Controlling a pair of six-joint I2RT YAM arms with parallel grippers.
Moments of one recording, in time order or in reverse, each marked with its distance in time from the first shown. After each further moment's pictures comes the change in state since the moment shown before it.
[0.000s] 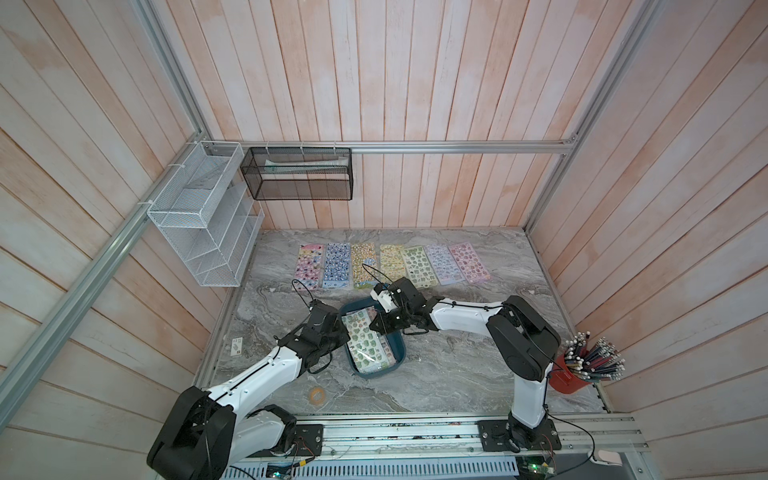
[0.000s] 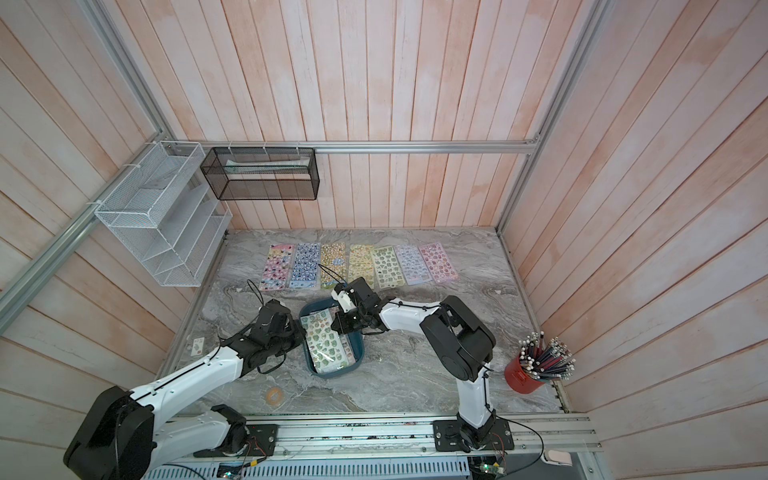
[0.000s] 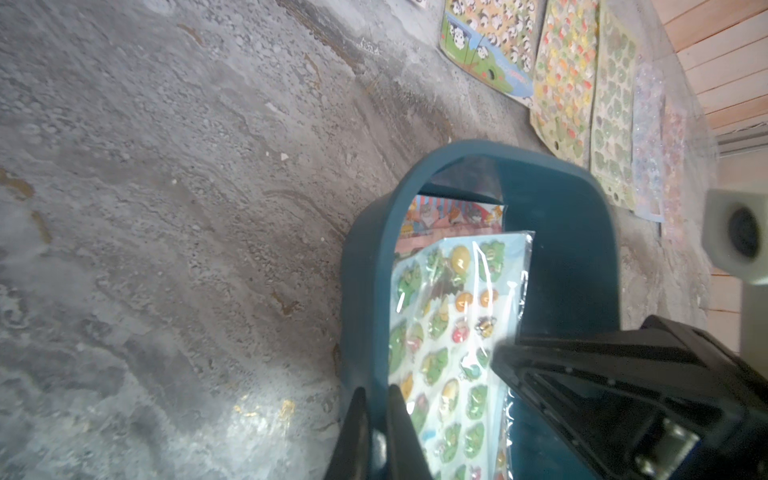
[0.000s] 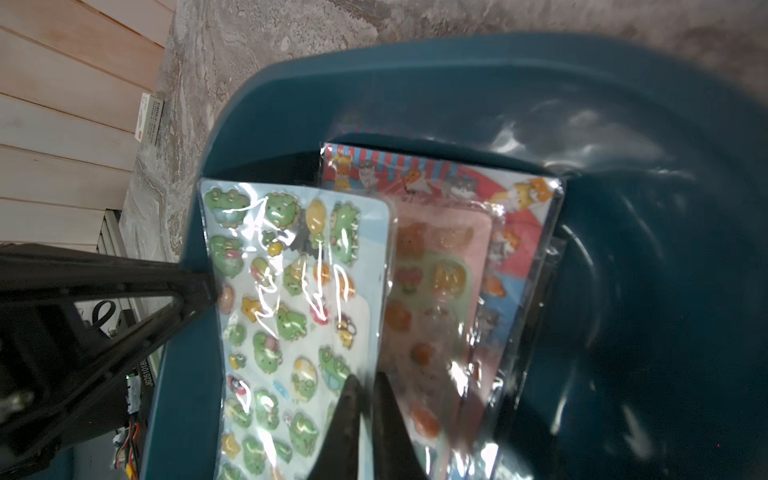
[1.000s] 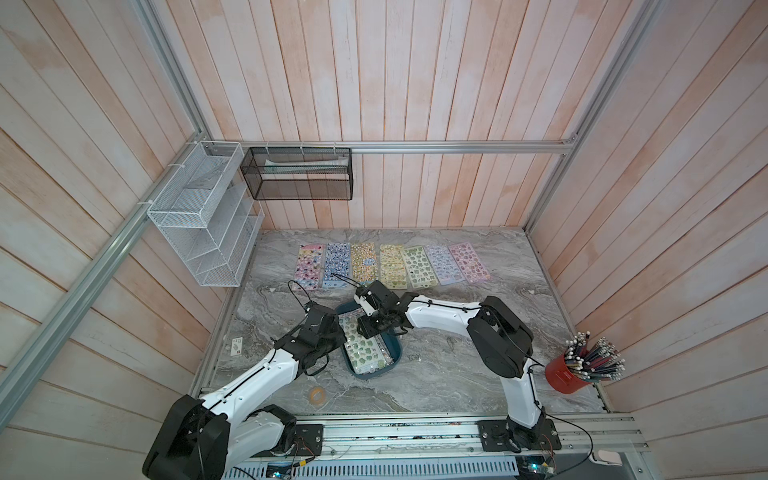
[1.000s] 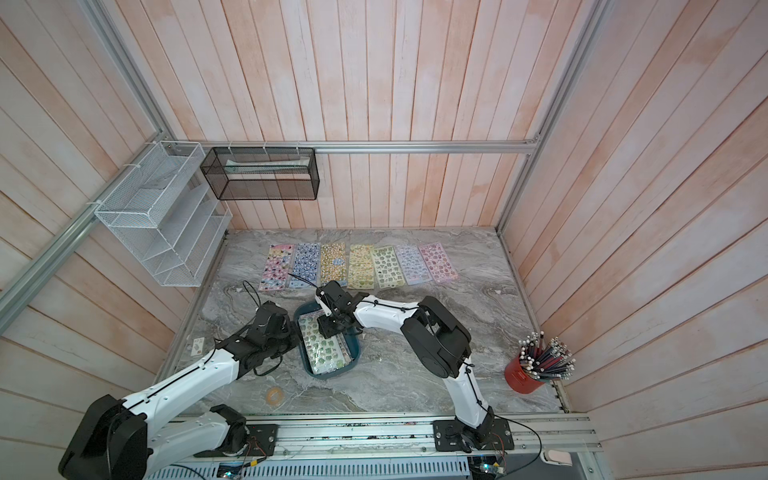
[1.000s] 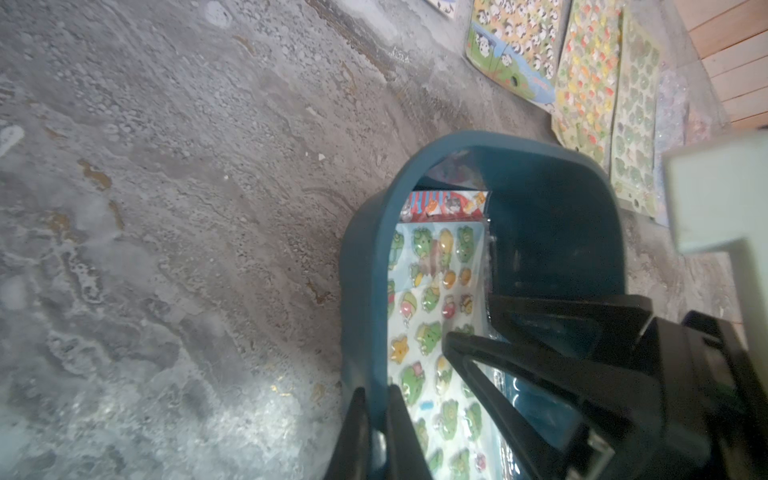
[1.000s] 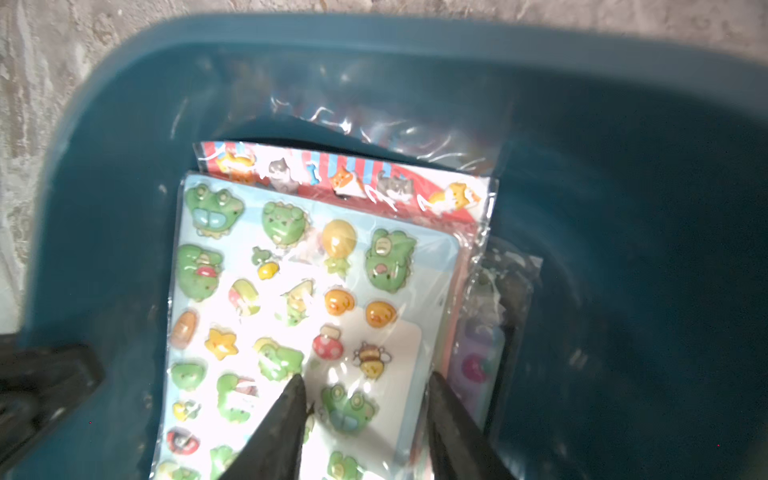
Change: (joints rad) left arm 0.006 -0.045 0.000 -0.070 -0.027 -0.002; right arm 0.125 0.152 0.285 -0.292 0.281 -0.086
